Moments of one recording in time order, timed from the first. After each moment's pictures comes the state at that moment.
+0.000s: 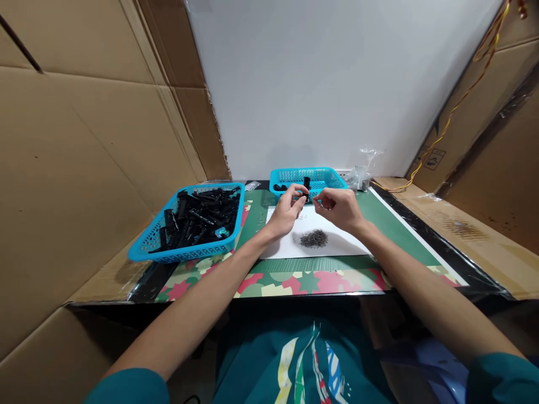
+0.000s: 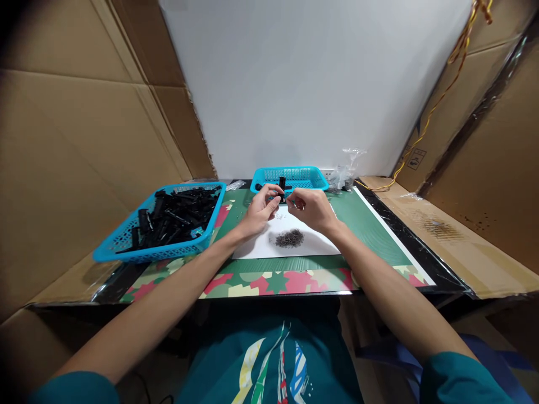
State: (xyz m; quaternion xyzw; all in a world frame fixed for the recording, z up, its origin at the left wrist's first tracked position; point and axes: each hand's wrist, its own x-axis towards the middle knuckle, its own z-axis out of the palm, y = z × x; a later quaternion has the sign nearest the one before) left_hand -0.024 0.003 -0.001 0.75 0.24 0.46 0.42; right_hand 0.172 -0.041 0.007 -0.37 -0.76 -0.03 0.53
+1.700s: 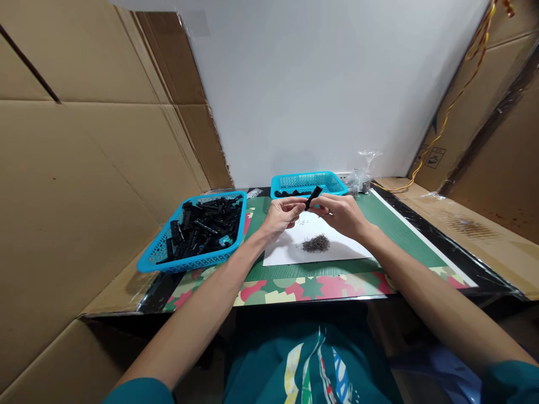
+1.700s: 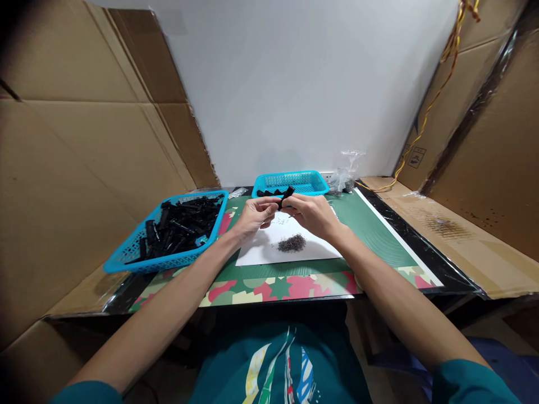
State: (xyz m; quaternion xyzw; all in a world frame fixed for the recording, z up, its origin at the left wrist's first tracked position) left_hand -0.039 0.000 0.015 0.64 0.27 0.42 0.58; right_hand 0.175 -0.050 0.011 -0.37 -0.82 -0.11 0.43
